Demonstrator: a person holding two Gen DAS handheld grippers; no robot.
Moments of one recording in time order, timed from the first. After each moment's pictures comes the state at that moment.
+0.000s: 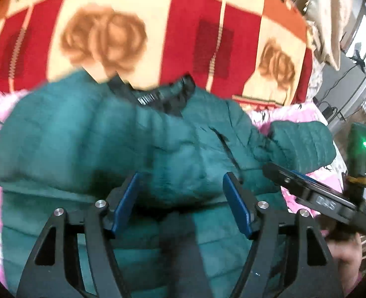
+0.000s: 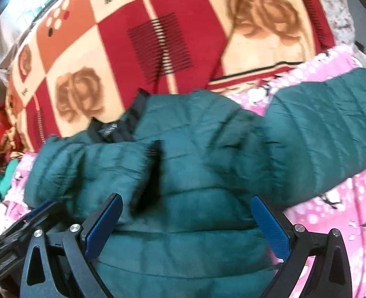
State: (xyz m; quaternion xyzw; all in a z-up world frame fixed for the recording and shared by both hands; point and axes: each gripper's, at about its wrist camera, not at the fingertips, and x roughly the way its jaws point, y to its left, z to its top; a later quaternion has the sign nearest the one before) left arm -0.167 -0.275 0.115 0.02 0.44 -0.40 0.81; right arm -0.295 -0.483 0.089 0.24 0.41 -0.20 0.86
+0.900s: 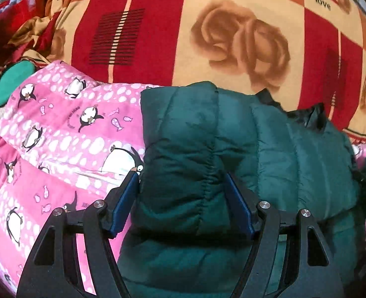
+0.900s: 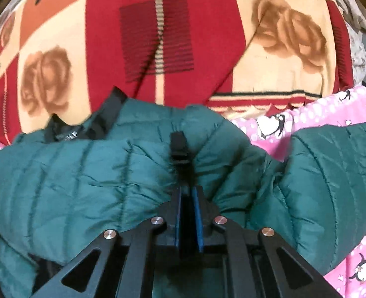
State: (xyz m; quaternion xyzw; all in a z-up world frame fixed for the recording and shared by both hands) left arm -0.062 -0.183 0.063 0.05 0.44 -0.18 0.88; right arm -0.226 -0.497 0.038 0.14 0.44 -0.26 0.85
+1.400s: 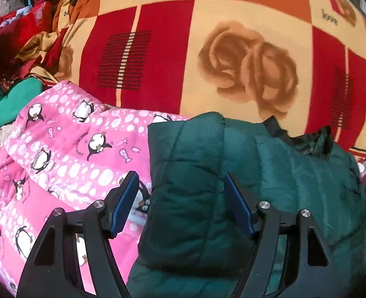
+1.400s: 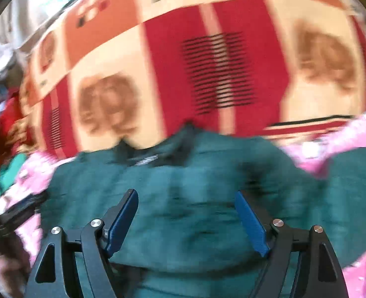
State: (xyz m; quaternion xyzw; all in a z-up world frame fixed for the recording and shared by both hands) left arm -0.038 -0.188 0.079 0.04 0.41 -0.16 0.90; right arm -0.201 -0.459 0.089 0.19 0.39 -0.13 0.89
